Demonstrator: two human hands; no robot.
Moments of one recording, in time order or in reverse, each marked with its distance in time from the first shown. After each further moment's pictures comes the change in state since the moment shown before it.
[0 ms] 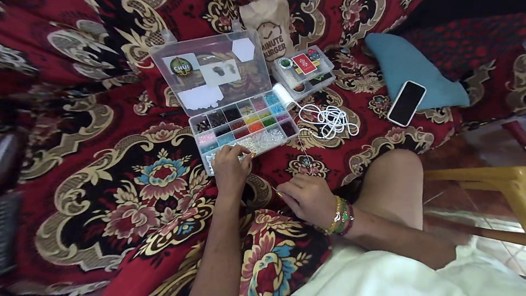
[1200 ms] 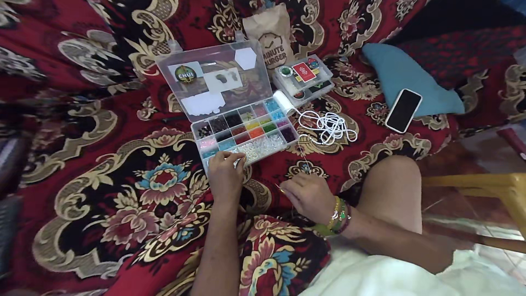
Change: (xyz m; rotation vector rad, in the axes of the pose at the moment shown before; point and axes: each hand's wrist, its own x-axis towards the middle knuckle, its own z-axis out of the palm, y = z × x) left_hand -0.003 0.000 -0.010 0.017 0.071 -0.007; right_hand 0.000 0.014 0.004 -0.054 -0.014 0.030
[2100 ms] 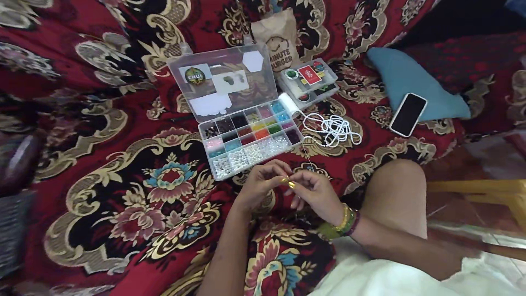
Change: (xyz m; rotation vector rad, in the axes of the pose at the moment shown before) left_hand -0.013 0.017 0.020 -1.279 -0.611 0.132; right_hand 0.014 -0.020 -0.024 1.100 -0.069 0.764
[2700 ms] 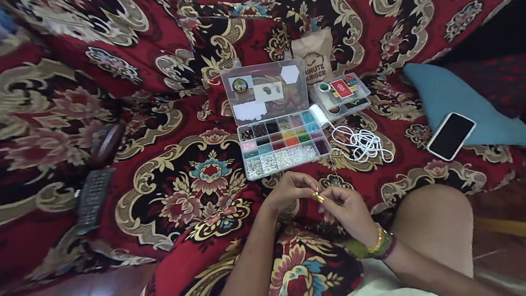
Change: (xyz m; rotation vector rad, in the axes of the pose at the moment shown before) left_hand -0.001 0.000 -0.001 -0.132 -0.103 -0.052; right_hand -0.006 -0.005 0.001 -0.144 0.021 -0.061
